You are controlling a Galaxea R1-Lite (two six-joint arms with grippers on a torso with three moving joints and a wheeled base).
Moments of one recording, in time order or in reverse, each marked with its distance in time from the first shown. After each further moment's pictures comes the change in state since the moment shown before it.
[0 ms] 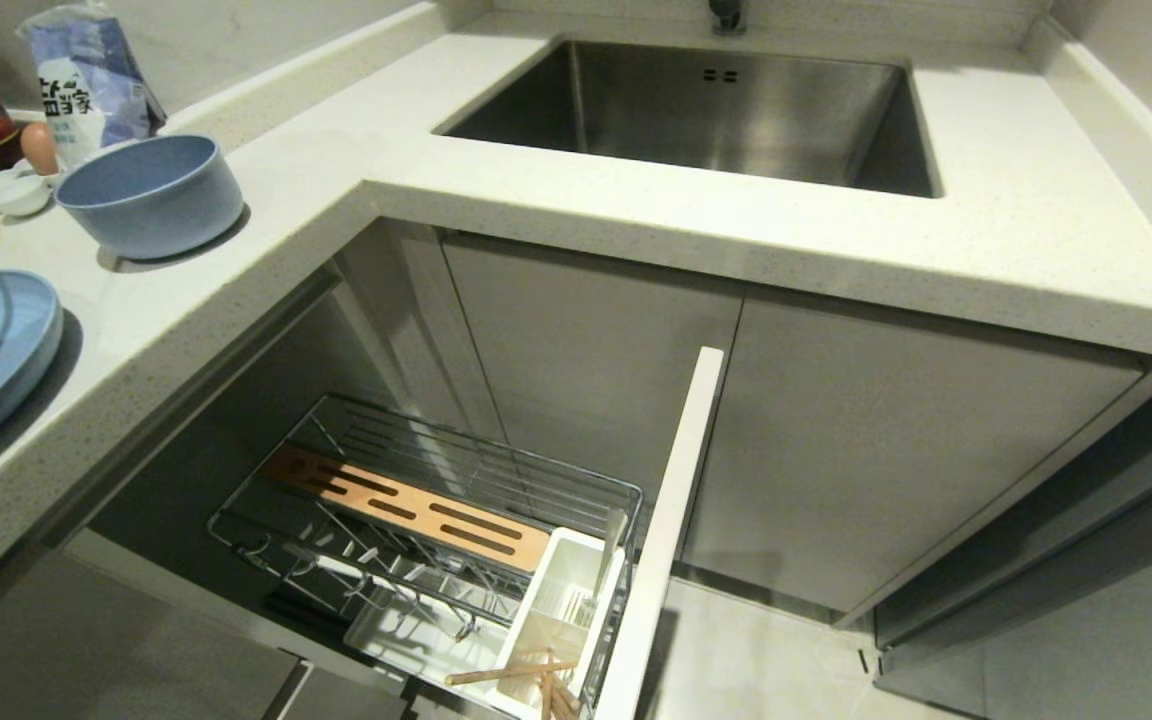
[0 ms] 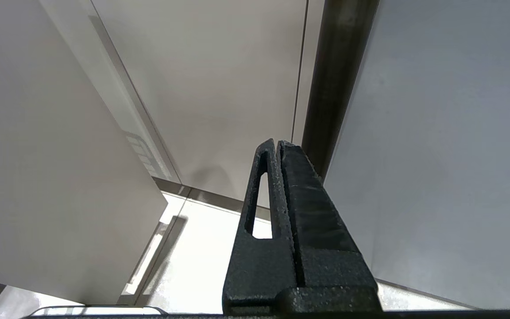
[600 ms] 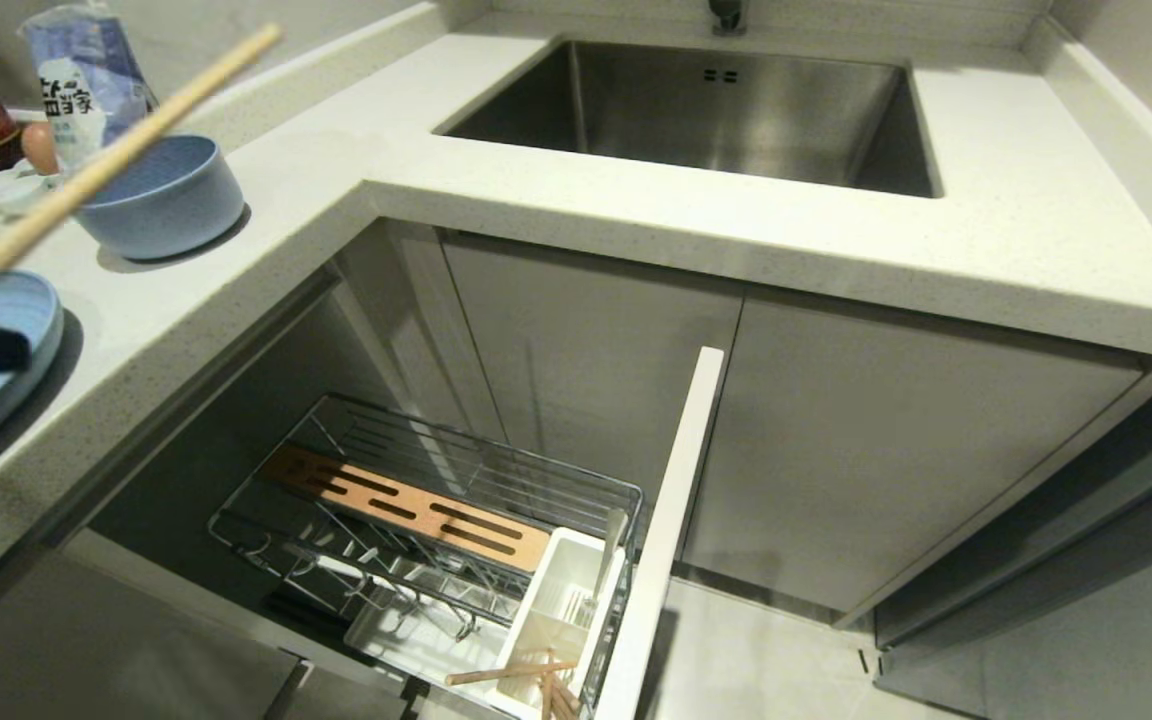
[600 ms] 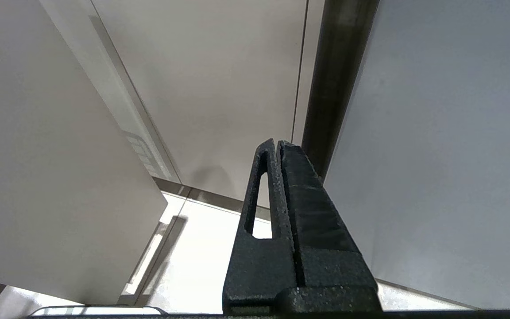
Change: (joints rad) left arm -0.429 0.065 -0.016 0.136 -0.411 0.112; right arm 0.000 0.000 0.000 0.000 0.000 0.000
